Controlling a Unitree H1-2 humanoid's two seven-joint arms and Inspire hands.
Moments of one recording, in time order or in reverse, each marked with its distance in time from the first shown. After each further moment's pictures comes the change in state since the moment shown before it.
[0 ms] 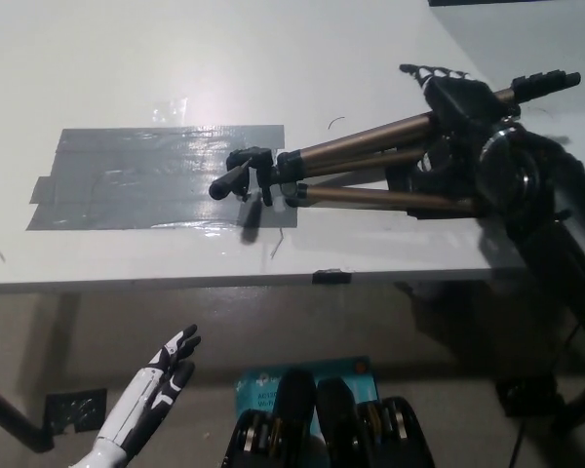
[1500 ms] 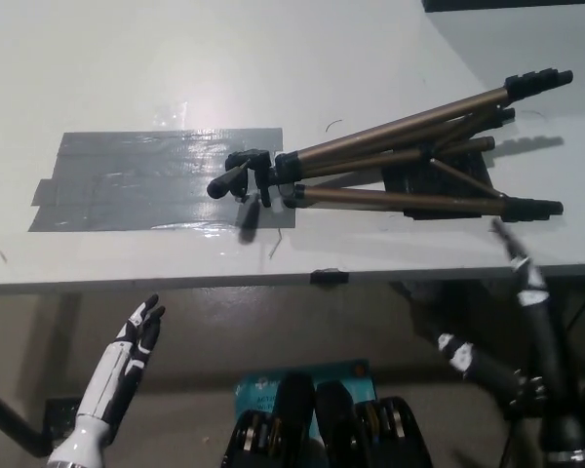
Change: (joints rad) left_arm -0.024 -0.046 0.071 0.006 -0.042 0.060 0.093; right_arm 0.939 0.180 -0.343 -0.999 0.262 -0.368 -0.293
